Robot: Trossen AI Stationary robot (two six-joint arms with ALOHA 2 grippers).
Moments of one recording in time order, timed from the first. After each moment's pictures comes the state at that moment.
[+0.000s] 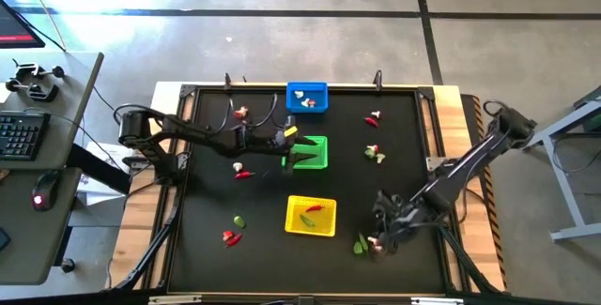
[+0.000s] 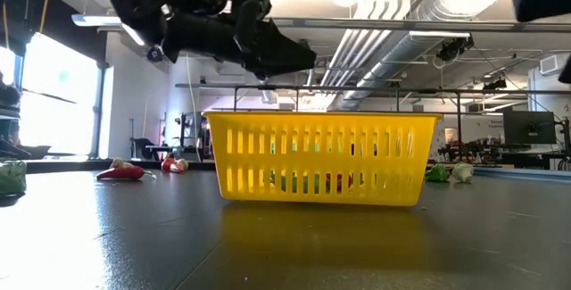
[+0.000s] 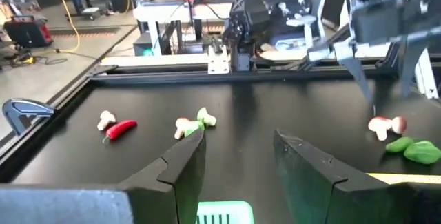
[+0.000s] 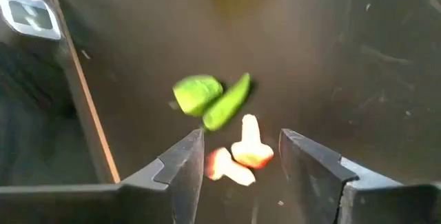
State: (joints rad) left arm 0.15 1.67 0.76 0.72 0.16 0.08; right arm 0.73 1.30 0.73 -0.48 0.16 1.20
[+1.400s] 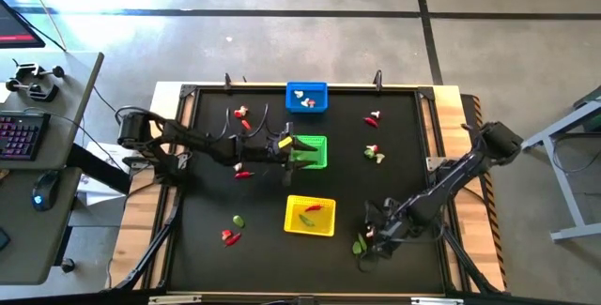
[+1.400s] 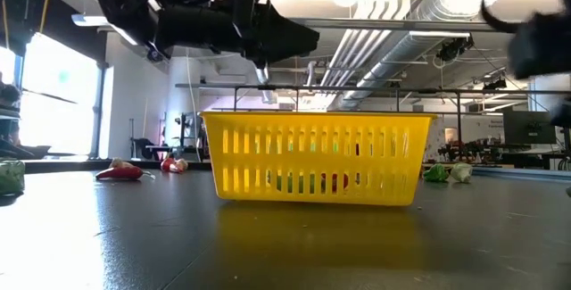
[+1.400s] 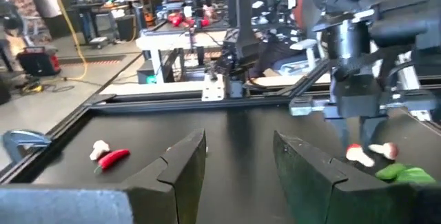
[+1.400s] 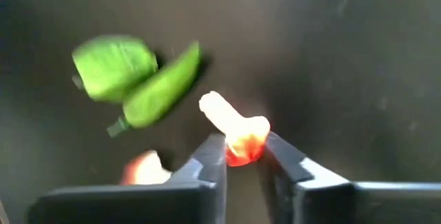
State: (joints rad) left arm 0.08 1.67 0.73 0.86 0.07 0.08; right arm 0.70 1.52 0.73 -0.44 0.11 1.06
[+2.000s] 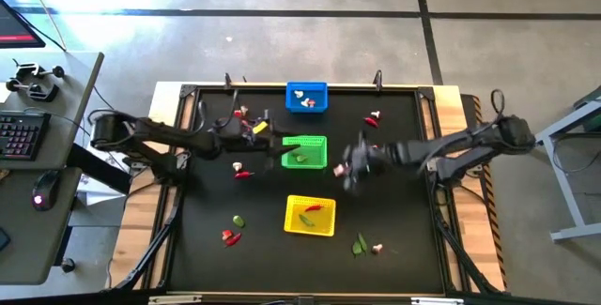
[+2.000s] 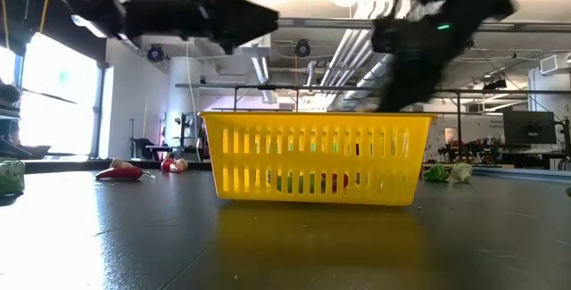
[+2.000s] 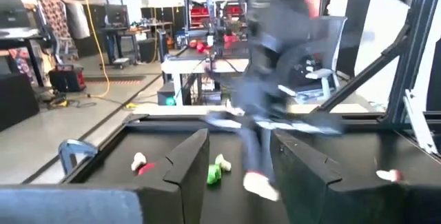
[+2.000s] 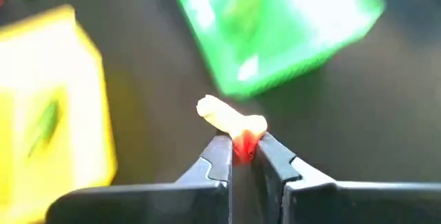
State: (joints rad) left arm 0.15 1.41 0.55 0.88 0.09 0.05; right arm 0.01 1.35 0.73 -0.24 0.16 0.40
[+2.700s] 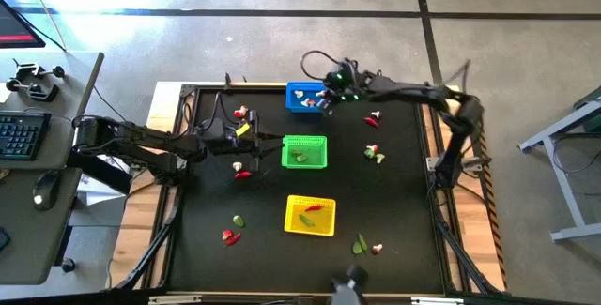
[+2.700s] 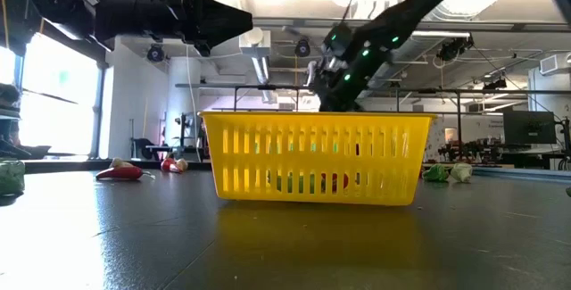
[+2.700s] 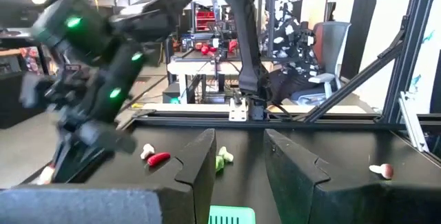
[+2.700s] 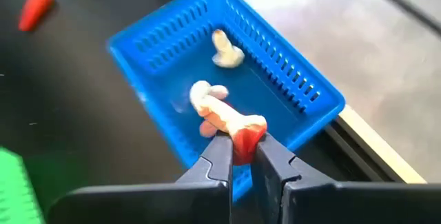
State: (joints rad) left arm 0.17 1.25 0.42 0.88 0.08 0.03; right arm -0.61 1.85 1.29 -0.25 -0.03 0.03
